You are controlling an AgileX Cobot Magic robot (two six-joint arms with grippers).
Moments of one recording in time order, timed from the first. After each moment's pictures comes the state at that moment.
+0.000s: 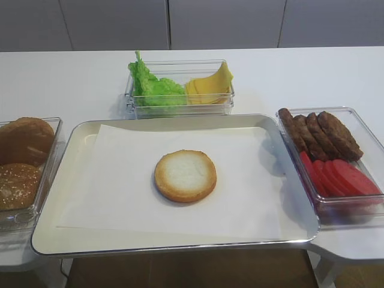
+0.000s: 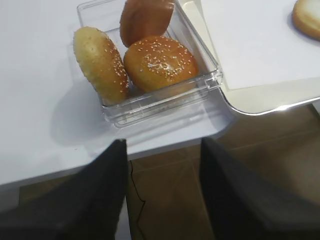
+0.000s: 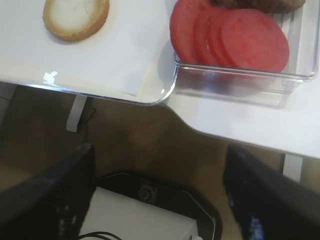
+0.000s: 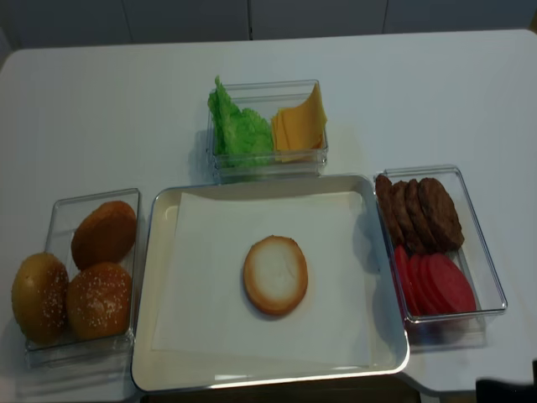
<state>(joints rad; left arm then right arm) -0.13 -0.02 -0.49 0.04 1.19 -0.01 0.03 0.51 -0.65 0.42 1.20 -0.20</state>
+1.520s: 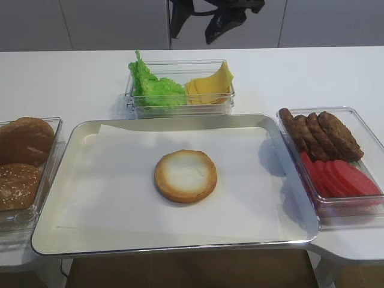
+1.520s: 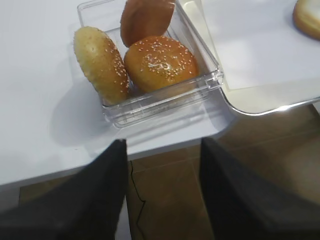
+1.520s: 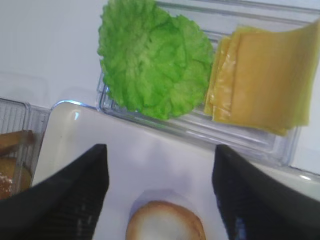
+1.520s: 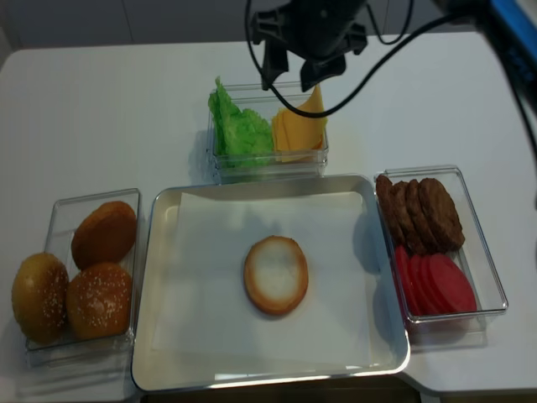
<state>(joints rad) -0.13 -0.02 -0.49 0.04 1.19 -0.01 0.45 2.02 -2.14 0.28 1.25 0.18</state>
